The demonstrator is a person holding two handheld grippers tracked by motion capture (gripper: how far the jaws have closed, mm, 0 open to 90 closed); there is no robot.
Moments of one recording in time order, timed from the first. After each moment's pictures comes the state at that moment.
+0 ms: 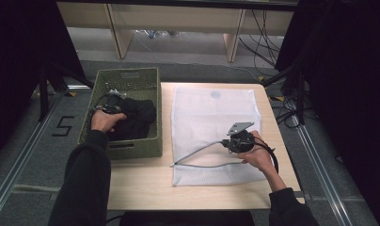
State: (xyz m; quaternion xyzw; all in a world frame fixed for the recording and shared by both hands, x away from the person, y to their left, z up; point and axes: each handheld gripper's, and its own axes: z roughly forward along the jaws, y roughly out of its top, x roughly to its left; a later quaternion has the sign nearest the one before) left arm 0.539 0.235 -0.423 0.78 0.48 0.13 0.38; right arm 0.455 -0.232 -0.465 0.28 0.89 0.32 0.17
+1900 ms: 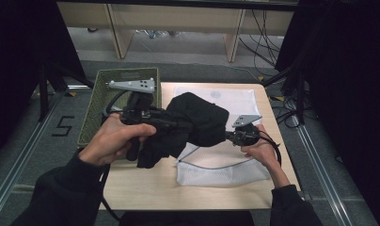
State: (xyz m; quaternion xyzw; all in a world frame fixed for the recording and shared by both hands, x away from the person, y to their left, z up) left arm 0.356 0.084 -0.234 0.78 0.20 -0.07 0.59; right arm 0.462 -0.241 -0.439 0.28 0.88 0.35 0.17
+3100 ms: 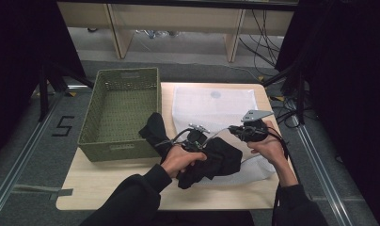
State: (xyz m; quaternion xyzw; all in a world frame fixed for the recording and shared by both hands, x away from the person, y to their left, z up) left arm 0.421 -0.027 -0.436 0.81 0.32 -0.13 0.47; right arm 0.459 -0.258 -0.416 0.29 0.86 0.39 0.18
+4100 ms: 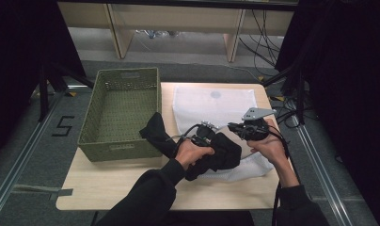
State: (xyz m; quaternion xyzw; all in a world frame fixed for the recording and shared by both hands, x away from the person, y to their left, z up) left arm 0.458 -0.047 -0.452 0.83 0.34 -0.07 0.44; right arm 0.451 -0.253 -0.401 0.29 0.84 0.41 0.20
